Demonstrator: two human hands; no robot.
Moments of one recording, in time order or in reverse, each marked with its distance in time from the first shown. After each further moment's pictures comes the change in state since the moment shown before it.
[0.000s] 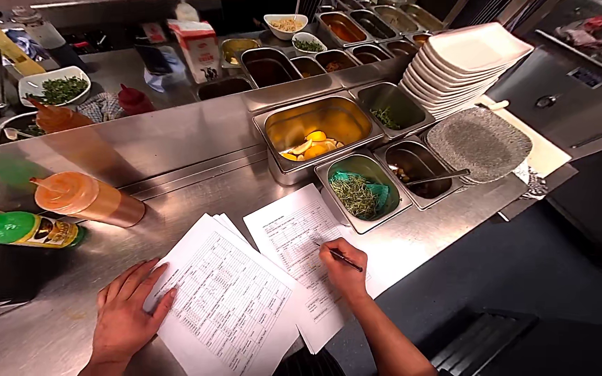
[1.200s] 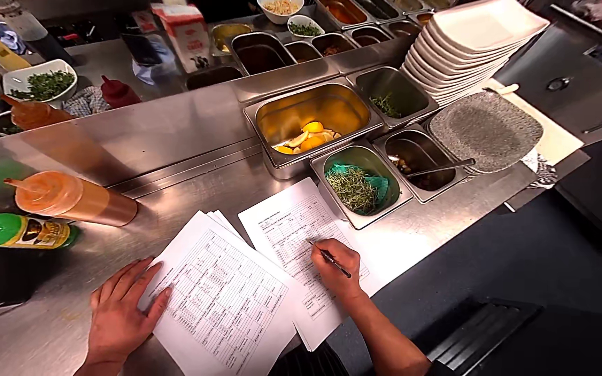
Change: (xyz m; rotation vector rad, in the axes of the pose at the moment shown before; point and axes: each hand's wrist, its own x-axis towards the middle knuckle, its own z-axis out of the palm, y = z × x) left_hand 0.000 -0.002 -0.001 0.016 -0.008 0.000; right_hand -0.007 0.011 0.006 -0.053 0.016 -0.235
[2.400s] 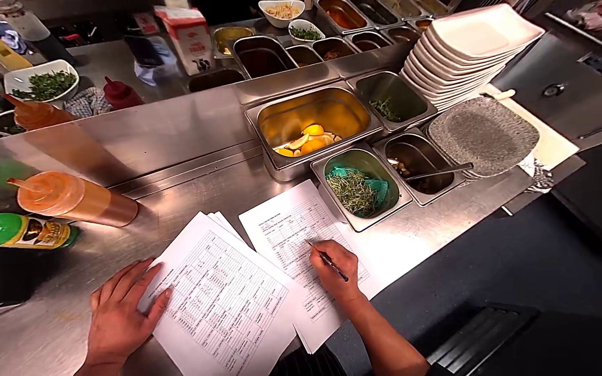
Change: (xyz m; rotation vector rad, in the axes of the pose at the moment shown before) left_hand 0.001 0.001 0.002 -0.002 0.004 0.002; right_hand 0.001 0.001 0.002 -0.036 -0.014 -0.027
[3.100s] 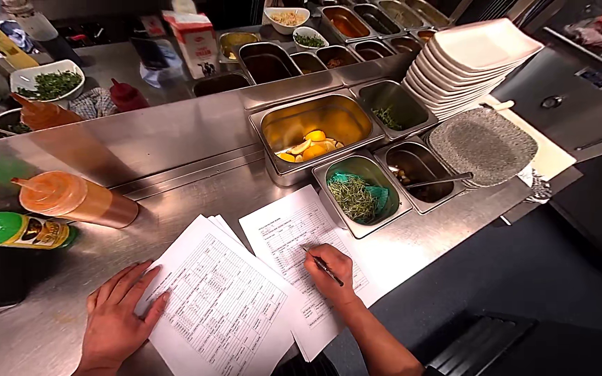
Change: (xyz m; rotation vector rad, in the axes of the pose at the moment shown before) left_hand 0.000 0.000 0.000 -0.004 0.003 -0.002; right_hand 0.005 -0.001 0.007 0.036 -0.037 -0.018
